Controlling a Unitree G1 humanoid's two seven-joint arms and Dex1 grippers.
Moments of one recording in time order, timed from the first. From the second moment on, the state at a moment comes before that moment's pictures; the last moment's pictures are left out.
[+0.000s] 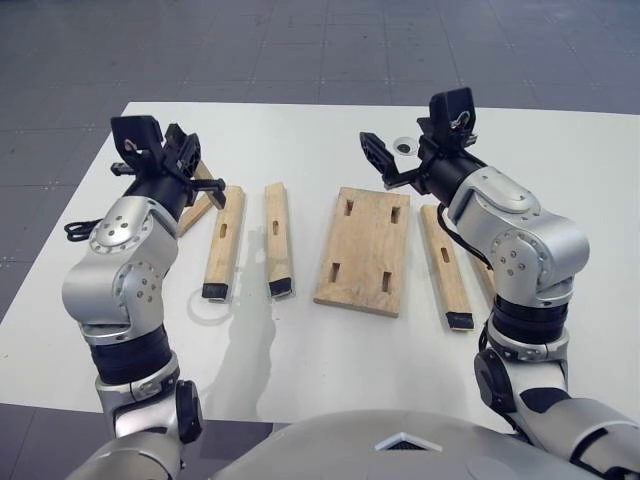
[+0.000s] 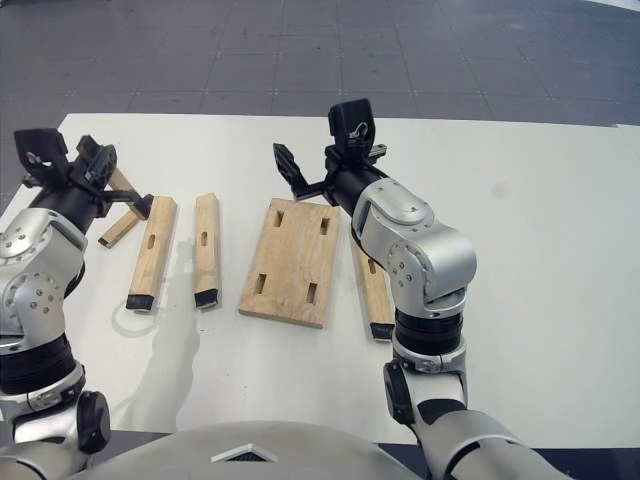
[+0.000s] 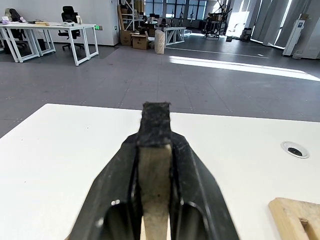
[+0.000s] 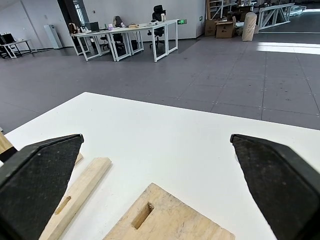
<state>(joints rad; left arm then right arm) -0.21 0.41 0.30 -0.39 -0.43 0.81 0.00 -0.52 -0.09 0.02 -0.41 0.40 1.03 0.07</state>
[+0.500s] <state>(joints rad) -0.13 0.31 0.26 -0.24 -0.30 0.61 0.00 -0.52 -0.08 0.00 -0.40 0.39 1.03 0.05</state>
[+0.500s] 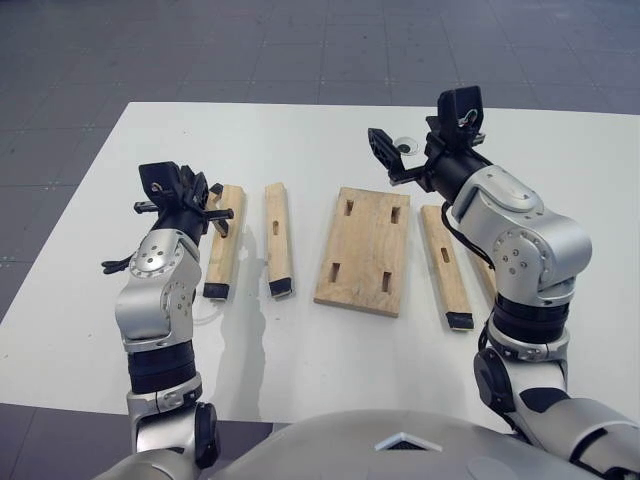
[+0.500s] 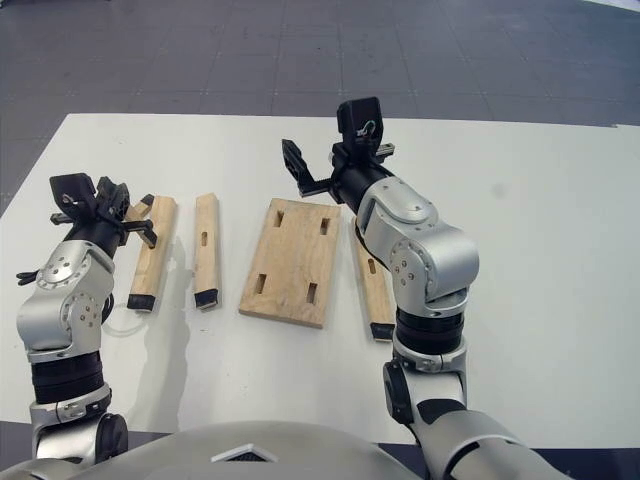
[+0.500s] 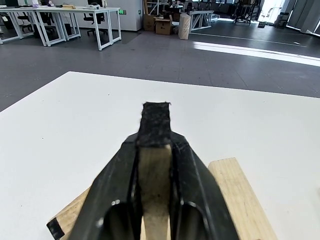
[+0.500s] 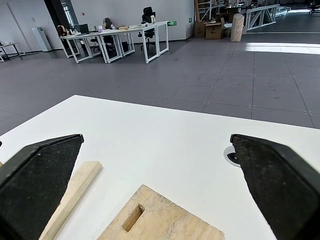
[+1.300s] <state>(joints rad) 0.01 0.26 0.20 -0.09 -0.21 0.21 -0.09 -0.52 -0.09 -0.02 -0.40 0.39 1.03 0.05</state>
